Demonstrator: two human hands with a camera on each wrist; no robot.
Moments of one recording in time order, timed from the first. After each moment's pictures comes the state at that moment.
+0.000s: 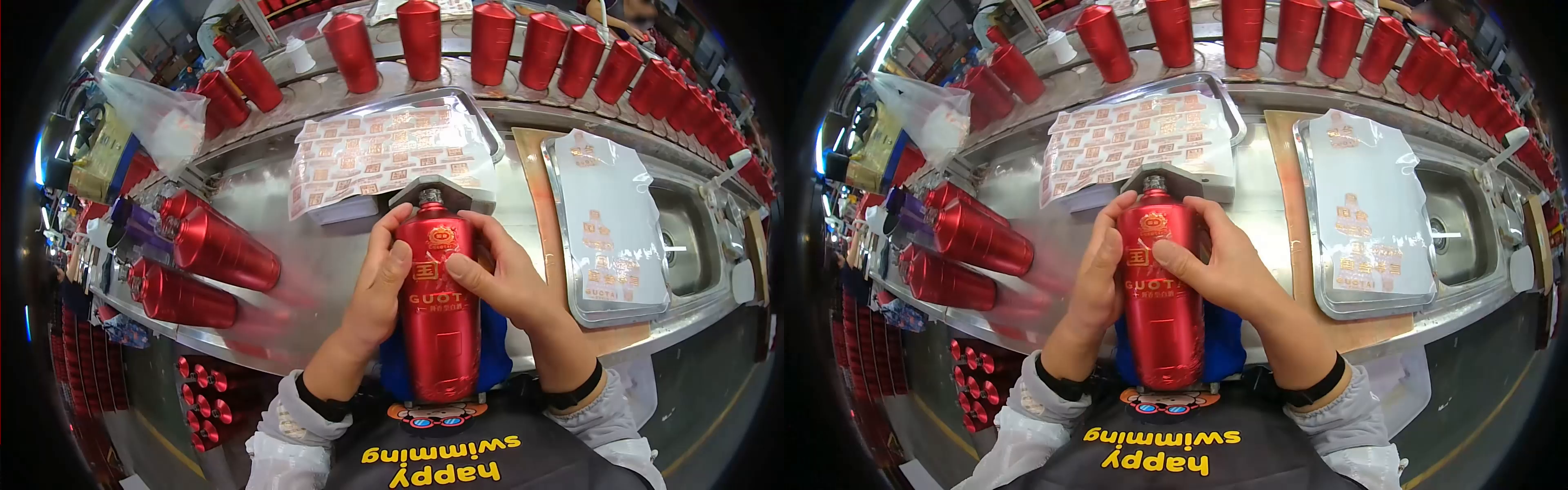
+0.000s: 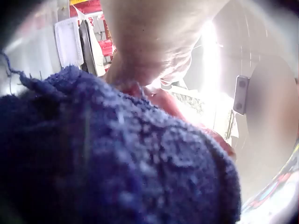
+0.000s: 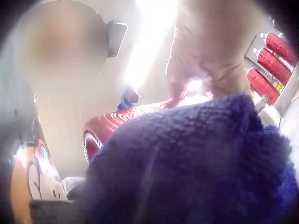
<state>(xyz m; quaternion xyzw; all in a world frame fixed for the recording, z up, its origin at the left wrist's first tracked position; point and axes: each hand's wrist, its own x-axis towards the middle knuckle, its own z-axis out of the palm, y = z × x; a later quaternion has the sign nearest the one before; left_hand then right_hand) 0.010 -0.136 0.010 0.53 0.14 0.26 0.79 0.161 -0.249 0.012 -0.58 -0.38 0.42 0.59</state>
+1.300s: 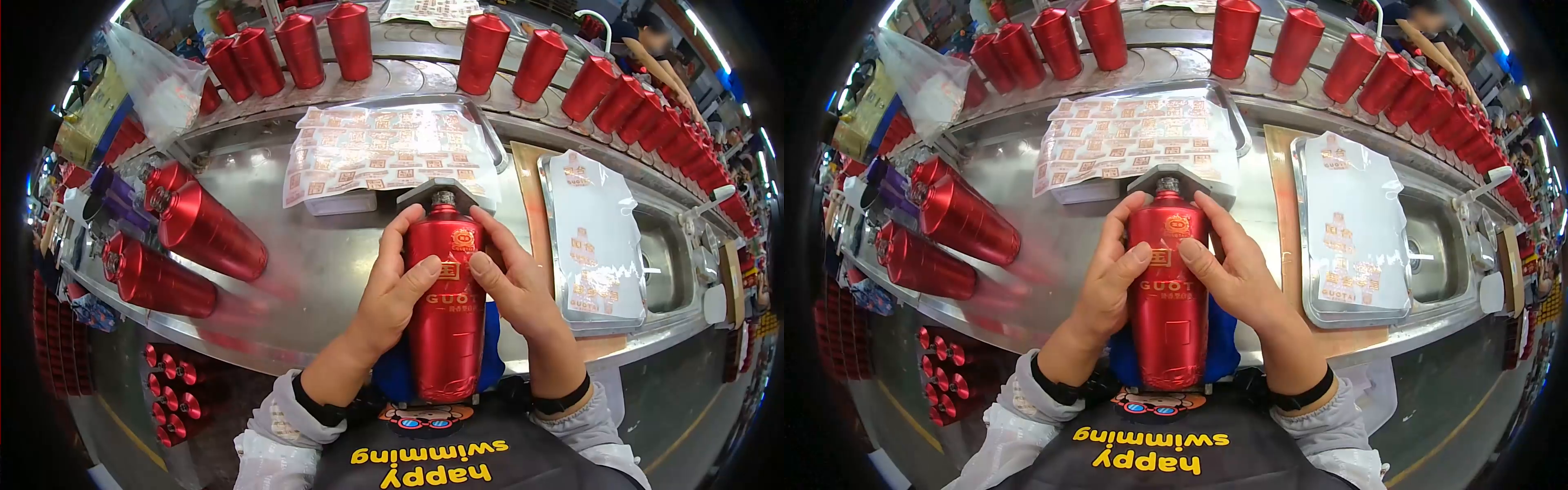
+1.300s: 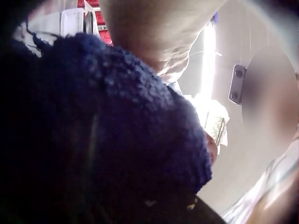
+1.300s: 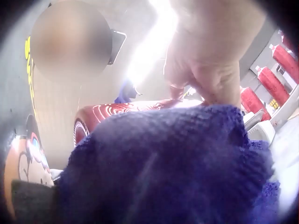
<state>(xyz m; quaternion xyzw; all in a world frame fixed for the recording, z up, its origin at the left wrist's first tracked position) 0.008 -0.143 0.009 0.49 0.13 0.29 0.81 0.159 -0.252 0.020 -0.61 -0.43 0.35 0.56</state>
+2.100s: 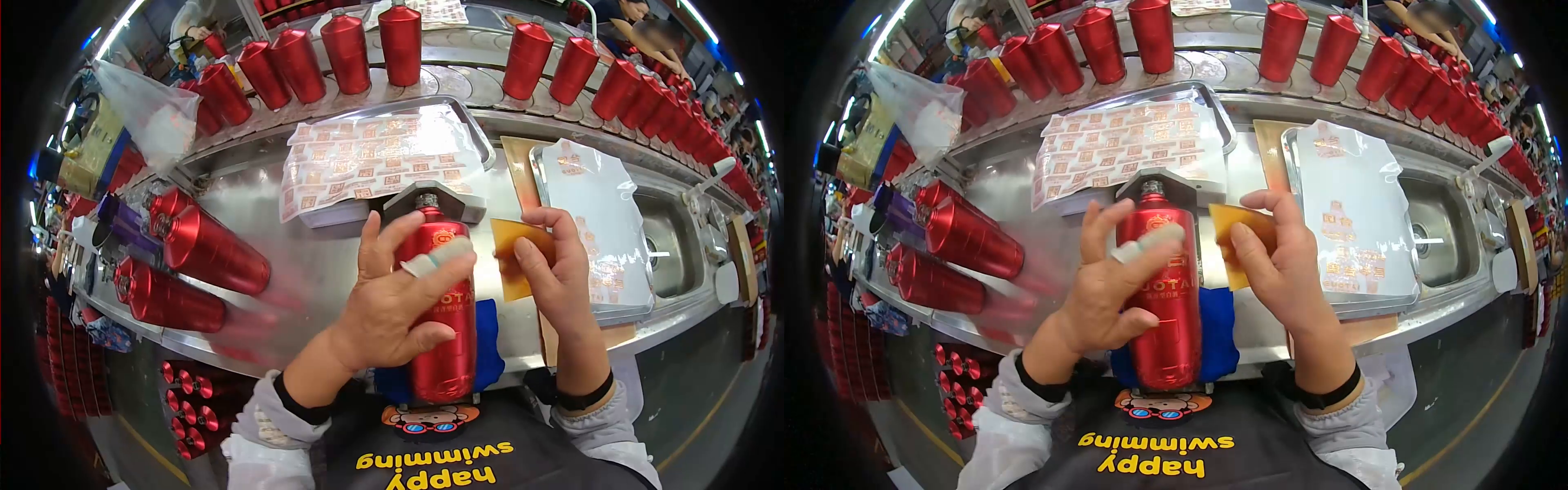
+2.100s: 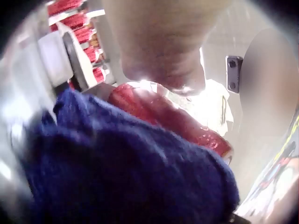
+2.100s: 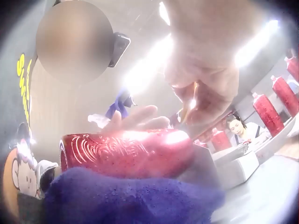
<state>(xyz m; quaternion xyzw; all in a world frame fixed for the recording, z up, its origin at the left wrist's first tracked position) -0.007 -0.129 0.045 0.95 -0.03 0.27 0.17 0.178 -0.283 0.032 -0.63 -0.39 0.21 0.64</state>
